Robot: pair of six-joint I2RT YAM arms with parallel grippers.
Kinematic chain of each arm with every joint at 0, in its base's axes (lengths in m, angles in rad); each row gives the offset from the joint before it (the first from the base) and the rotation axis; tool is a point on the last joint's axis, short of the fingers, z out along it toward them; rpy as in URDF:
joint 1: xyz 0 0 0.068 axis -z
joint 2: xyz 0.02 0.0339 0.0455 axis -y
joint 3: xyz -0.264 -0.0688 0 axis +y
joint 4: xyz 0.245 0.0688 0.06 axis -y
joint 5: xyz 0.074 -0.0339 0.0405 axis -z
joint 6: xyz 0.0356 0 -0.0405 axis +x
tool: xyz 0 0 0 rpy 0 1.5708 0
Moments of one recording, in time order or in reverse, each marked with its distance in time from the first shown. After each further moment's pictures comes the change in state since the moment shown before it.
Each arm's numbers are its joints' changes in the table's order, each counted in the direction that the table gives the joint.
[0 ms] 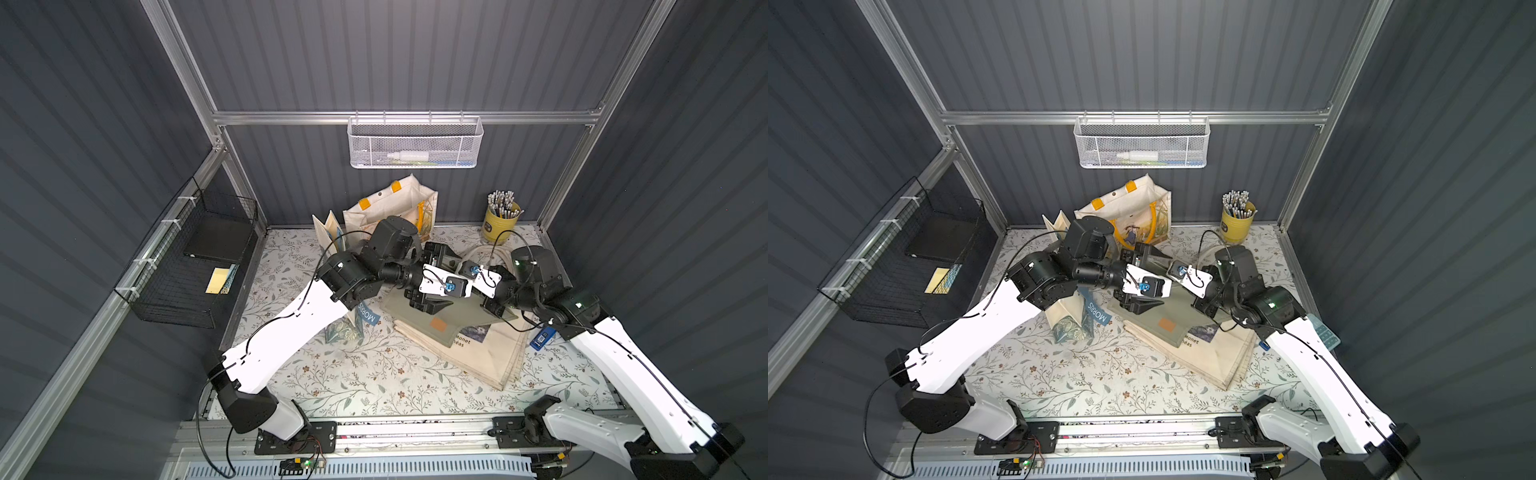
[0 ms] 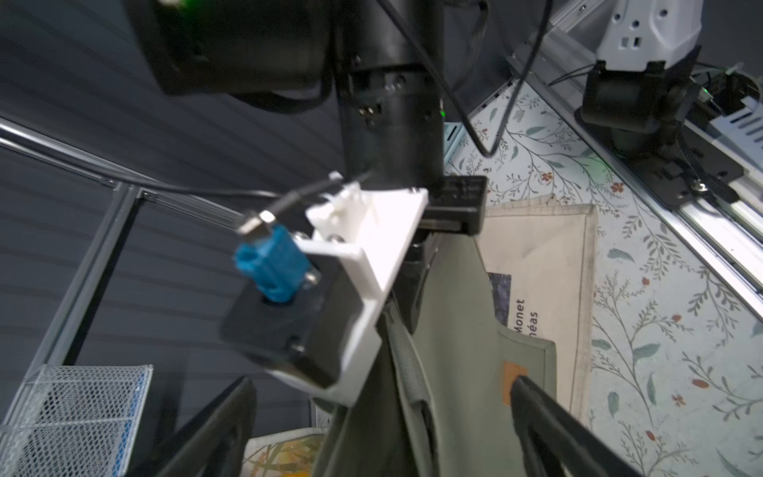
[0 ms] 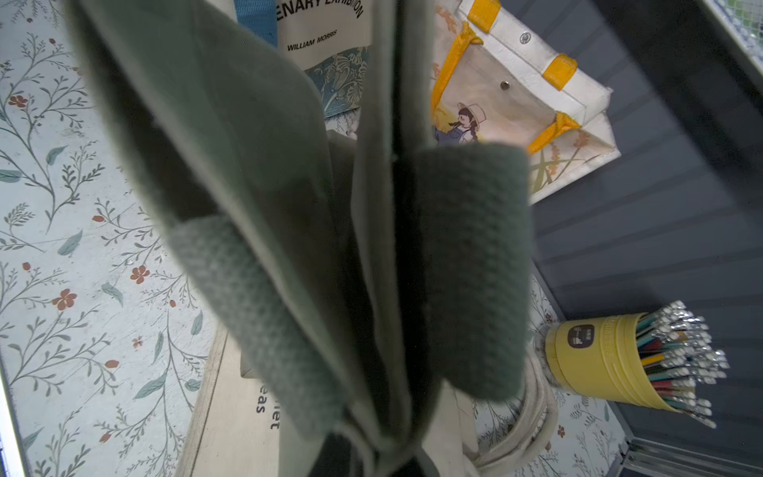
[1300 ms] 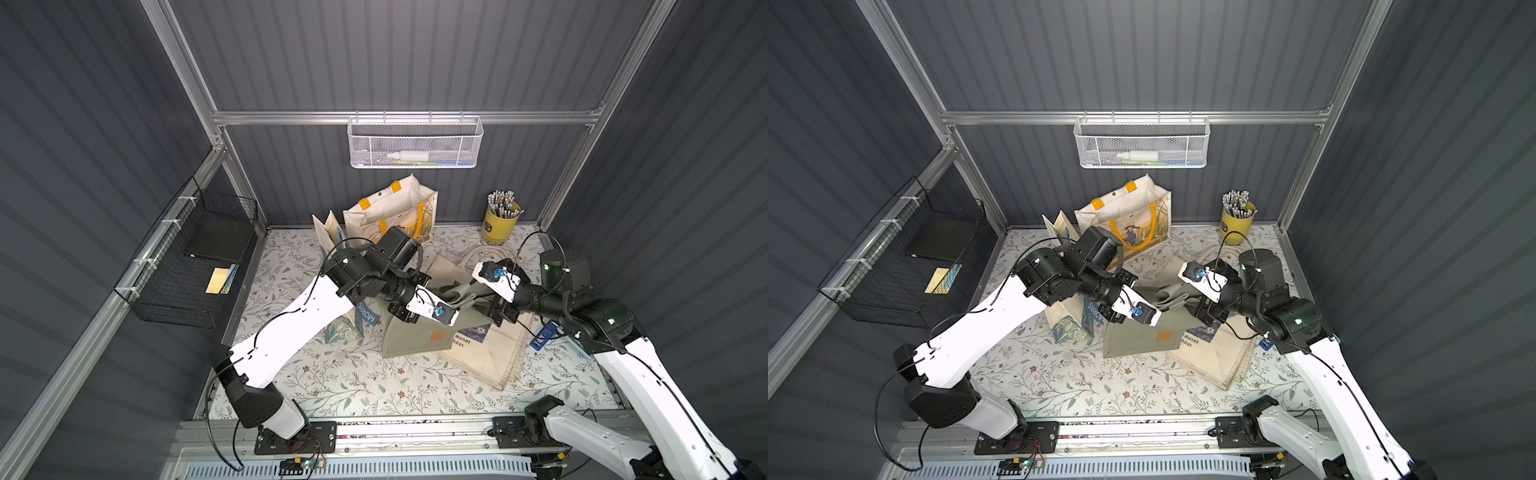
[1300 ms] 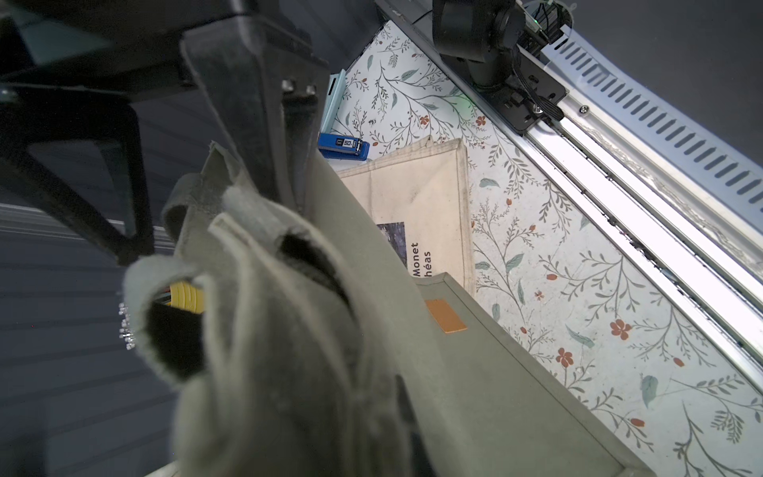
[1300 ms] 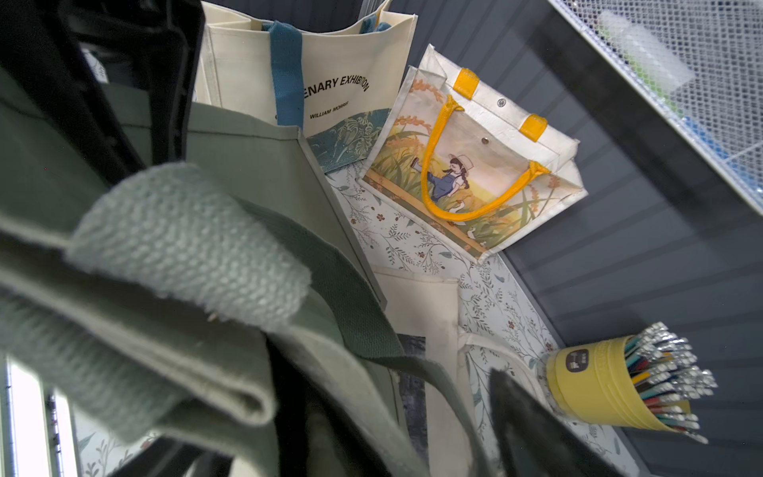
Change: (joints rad) left arm -0.006 -0.031 -0.008 -0.381 0.032 0.276; right arm 0.074 0.116 -0.027 -0.056 -0.171 0.009
